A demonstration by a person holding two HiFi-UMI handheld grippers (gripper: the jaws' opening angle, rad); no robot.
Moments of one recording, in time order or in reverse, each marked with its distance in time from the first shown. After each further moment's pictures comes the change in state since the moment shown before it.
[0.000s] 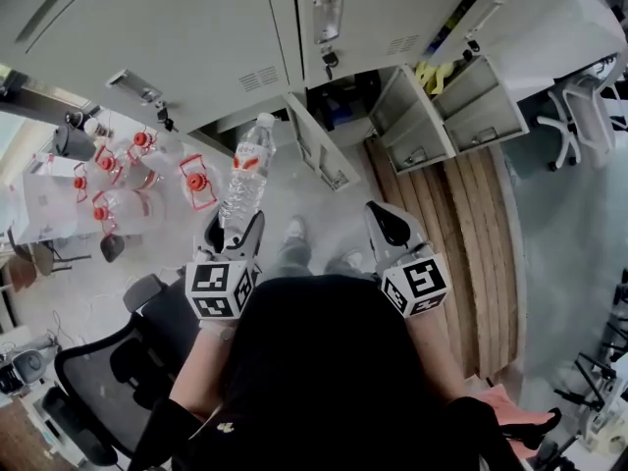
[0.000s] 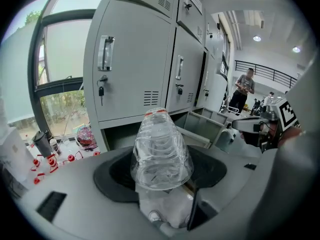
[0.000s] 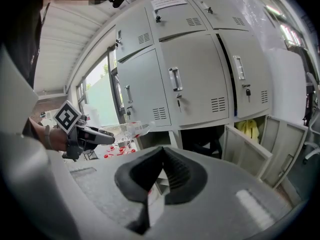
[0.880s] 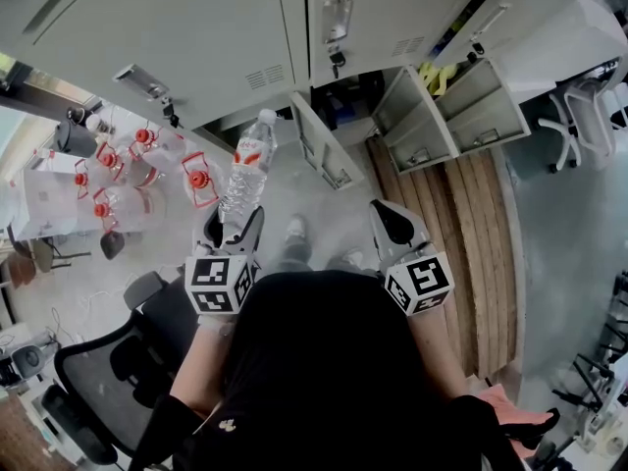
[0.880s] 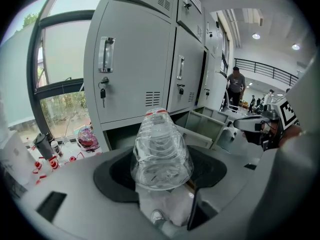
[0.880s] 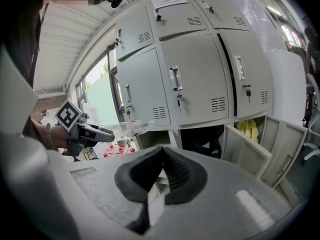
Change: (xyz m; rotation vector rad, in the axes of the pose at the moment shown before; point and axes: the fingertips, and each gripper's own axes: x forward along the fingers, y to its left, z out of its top) left arm -0.001 0.010 0.003 0.013 0.008 0.005; right arm 0.001 0.001 0.000 -0.005 0.010 -0.005
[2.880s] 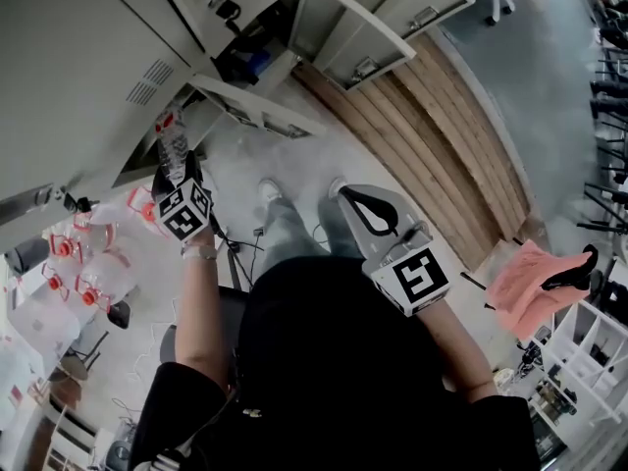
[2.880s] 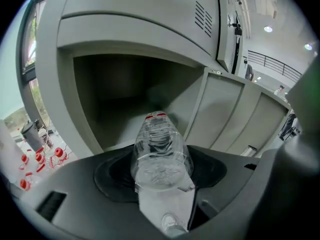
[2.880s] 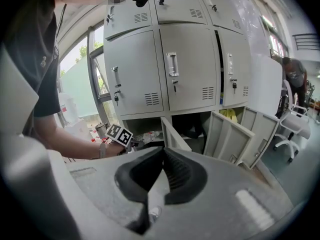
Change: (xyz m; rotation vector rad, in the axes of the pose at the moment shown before) left arm 0.232 0.118 -0.084 -0.043 0.128 0.028; right arm 0.009 0.042 -0.027 0.068 0.157 -0.252
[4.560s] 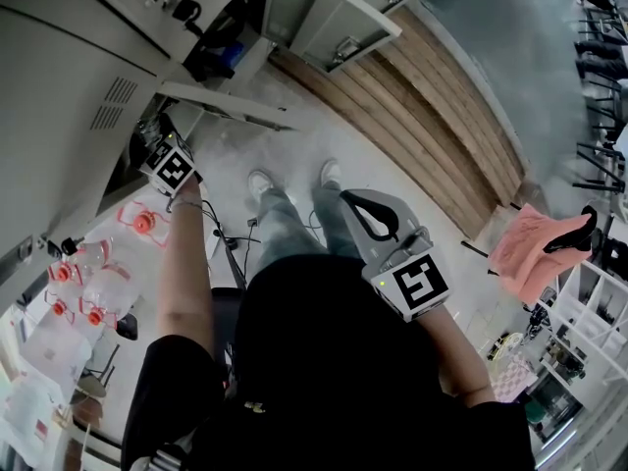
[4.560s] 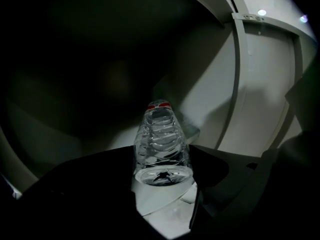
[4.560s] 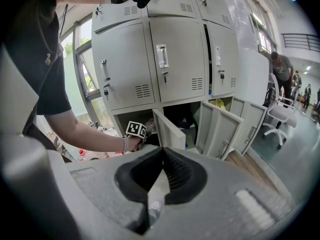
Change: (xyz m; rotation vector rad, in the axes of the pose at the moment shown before) left arm 0.118 0.012 0.039 0.103 -0.108 0.157; right arm -0.002 -0.004 -0.029 0.082 0.067 -0.111
